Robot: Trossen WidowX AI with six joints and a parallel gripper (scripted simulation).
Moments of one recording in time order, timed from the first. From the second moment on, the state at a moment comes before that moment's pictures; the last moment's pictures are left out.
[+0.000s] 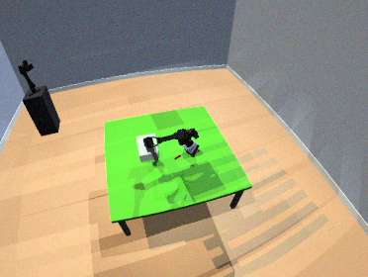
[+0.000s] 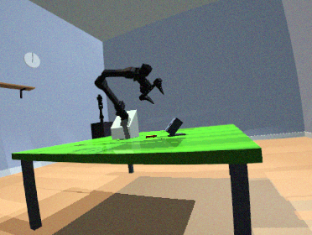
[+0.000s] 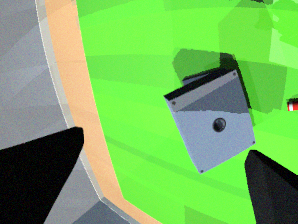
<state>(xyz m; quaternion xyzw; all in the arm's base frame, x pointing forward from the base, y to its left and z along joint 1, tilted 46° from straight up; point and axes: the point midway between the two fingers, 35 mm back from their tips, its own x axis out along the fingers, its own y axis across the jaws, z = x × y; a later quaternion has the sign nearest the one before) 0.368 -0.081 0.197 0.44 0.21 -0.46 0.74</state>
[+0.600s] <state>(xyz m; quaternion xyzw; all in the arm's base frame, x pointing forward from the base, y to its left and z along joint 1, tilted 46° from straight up) 0.348 -0.107 0.114 0.53 0.08 -0.64 0.55</state>
